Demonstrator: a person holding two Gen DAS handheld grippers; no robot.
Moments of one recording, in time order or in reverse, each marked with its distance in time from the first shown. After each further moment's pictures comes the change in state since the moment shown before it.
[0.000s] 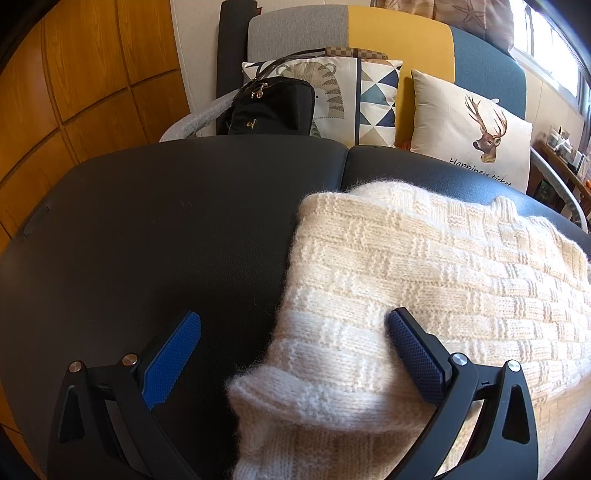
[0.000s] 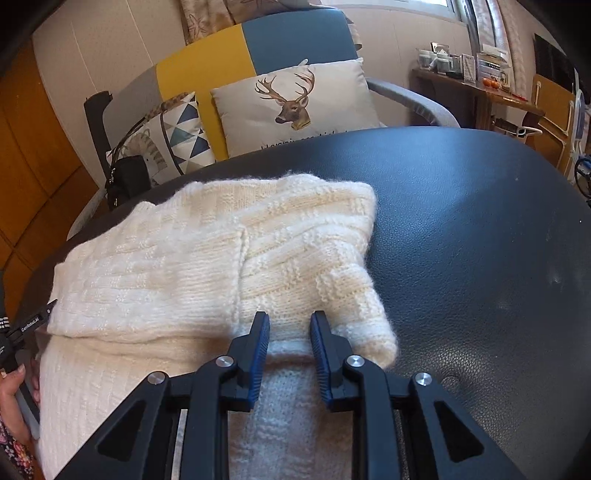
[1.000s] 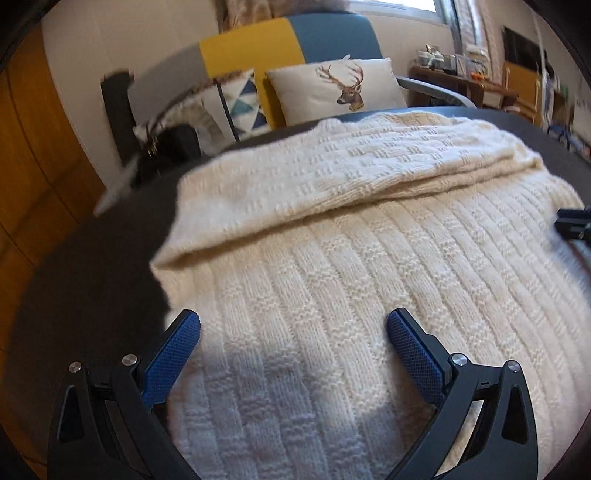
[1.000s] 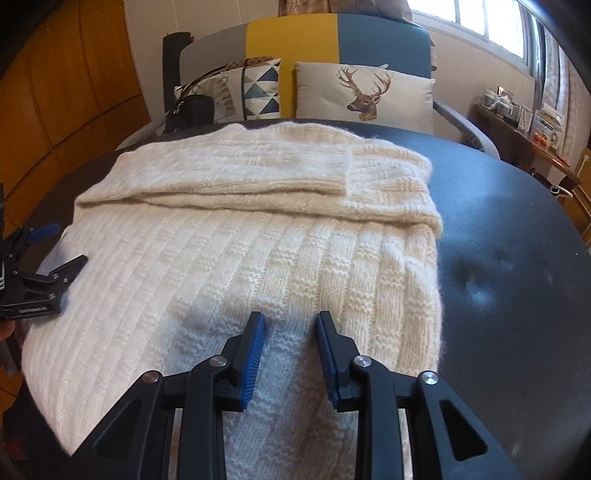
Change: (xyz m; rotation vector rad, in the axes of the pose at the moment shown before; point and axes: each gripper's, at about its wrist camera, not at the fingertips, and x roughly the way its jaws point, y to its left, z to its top) left arm -0.090 -0.053 -0.100 0.456 -0.077 -0.199; right arm -0.049 0.048 -0.084 -0.307 0.032 0.029
